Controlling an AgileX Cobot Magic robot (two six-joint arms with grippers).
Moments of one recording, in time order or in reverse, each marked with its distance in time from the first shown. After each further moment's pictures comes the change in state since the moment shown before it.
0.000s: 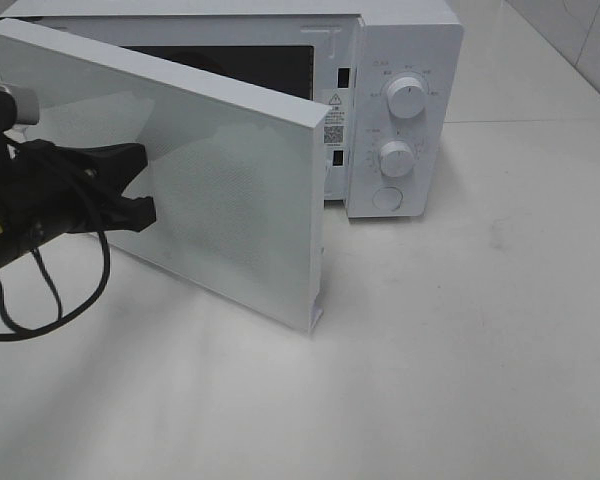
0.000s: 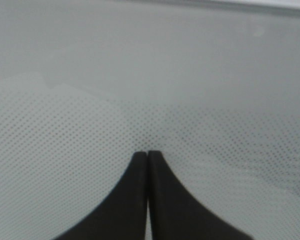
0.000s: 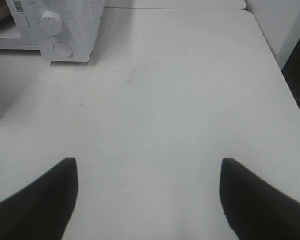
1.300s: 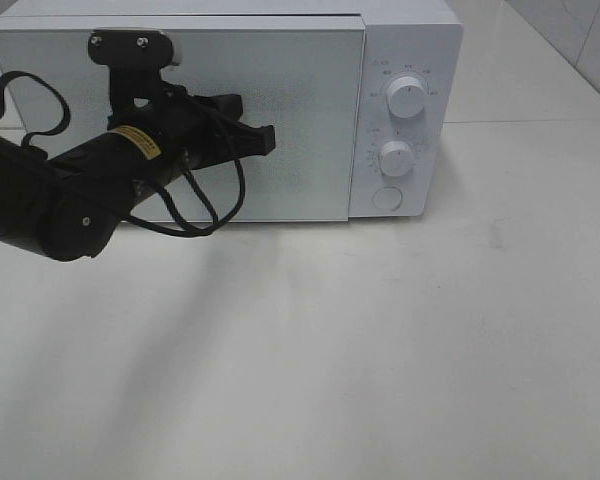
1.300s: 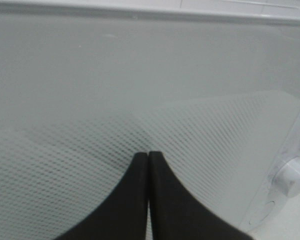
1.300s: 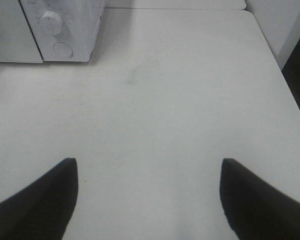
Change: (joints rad) left arm -0.173 0.267 -0.458 -0.305 0.175 0.108; right arm 0.000 0.000 0.000 0.000 0.000 0.000
